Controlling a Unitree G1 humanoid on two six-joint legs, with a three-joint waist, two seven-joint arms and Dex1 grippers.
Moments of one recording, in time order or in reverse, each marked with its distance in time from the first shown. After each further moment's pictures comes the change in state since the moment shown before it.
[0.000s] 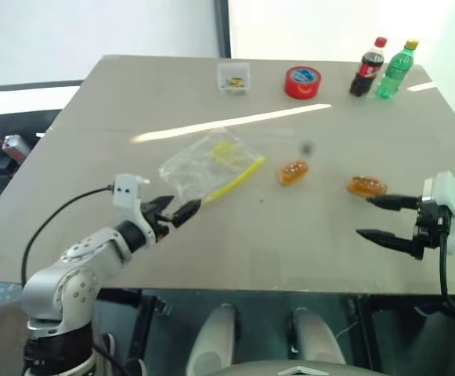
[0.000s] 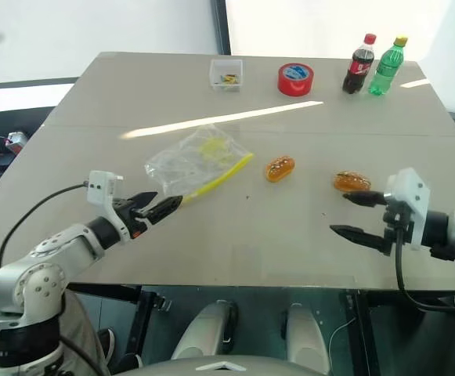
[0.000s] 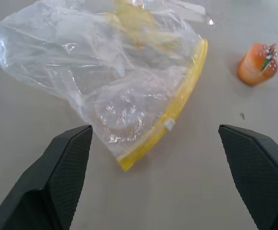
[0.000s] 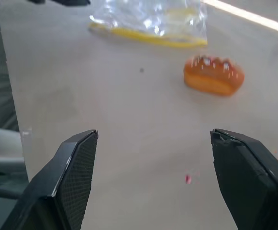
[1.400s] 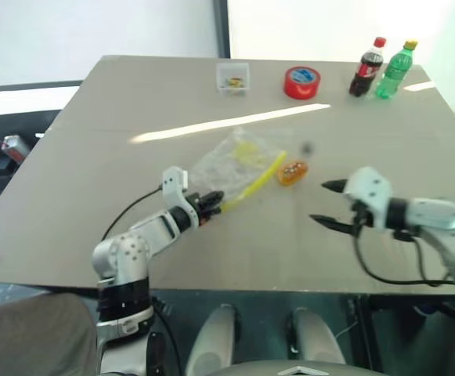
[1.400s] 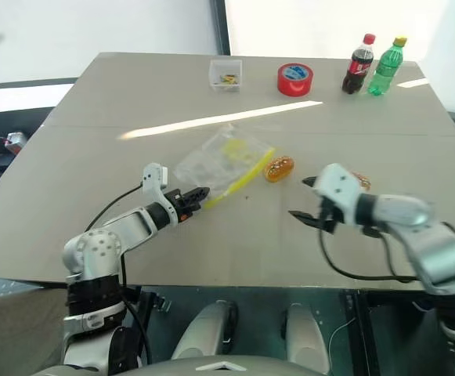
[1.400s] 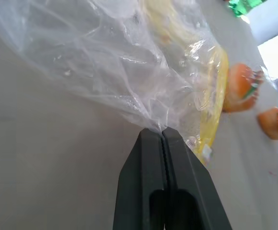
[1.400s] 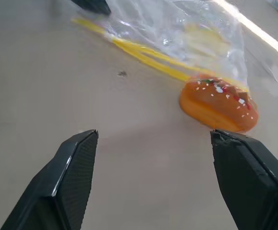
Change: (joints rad) left arm -0.240 -0.228 0.013 0.220 -0.116 0.207 0.107; right arm -0.314 0.163 0.561 0.131 -0.491 -0.164 -0.288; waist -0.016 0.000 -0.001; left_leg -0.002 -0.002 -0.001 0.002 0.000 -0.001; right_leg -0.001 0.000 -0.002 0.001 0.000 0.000
